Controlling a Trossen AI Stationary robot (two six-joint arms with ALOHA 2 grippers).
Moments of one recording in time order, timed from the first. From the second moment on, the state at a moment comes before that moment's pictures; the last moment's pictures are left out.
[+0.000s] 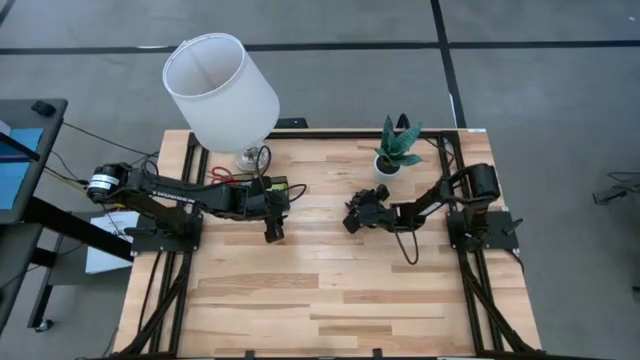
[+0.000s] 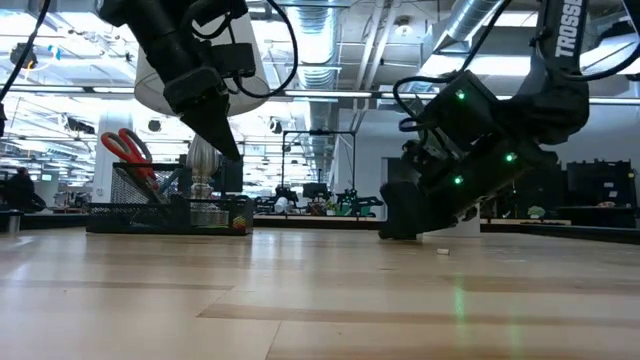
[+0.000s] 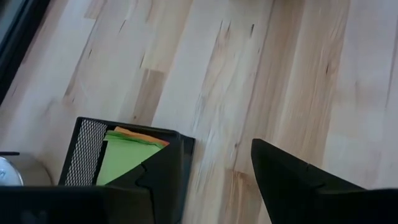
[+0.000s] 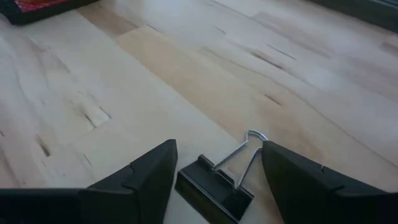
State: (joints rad) left arm -0.03 1.38 0.85 -0.45 -0.32 -0.17; right arm 0.01 1.92 0.53 0.61 0.63 0.43
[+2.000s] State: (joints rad) left arm -0.14 1.37 1.76 -1.43 -1.10 -0.20; right arm 0.02 2.43 1.66 0.53 0.39 0.15
